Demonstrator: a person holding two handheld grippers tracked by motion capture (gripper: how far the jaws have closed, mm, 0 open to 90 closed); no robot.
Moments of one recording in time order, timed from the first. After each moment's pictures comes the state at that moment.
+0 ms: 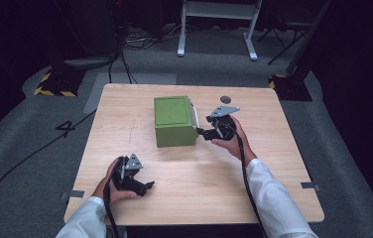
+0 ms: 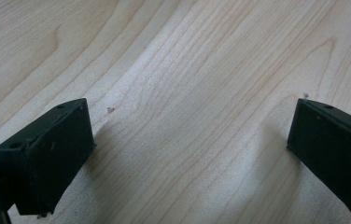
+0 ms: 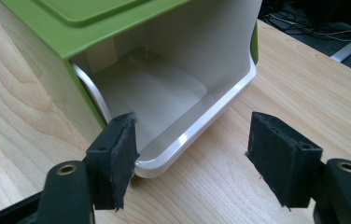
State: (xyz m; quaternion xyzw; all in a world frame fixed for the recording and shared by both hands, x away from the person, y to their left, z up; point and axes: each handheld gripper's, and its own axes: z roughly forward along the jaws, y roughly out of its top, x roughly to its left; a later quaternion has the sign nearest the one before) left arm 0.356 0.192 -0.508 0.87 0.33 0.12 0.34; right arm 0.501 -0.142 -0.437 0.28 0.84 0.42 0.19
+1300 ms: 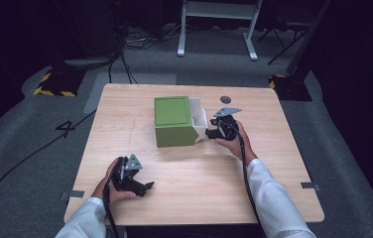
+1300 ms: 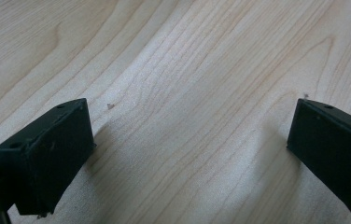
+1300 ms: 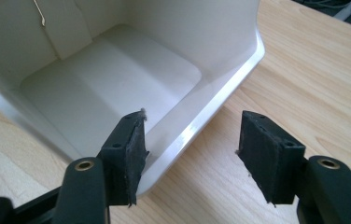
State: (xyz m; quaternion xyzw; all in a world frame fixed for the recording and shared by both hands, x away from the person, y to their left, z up) left arm 0.355 0.193 -0.508 0.87 0.33 0.12 0.34; right arm 0.519 -0.161 -0.463 0.33 0.84 0.40 0.17
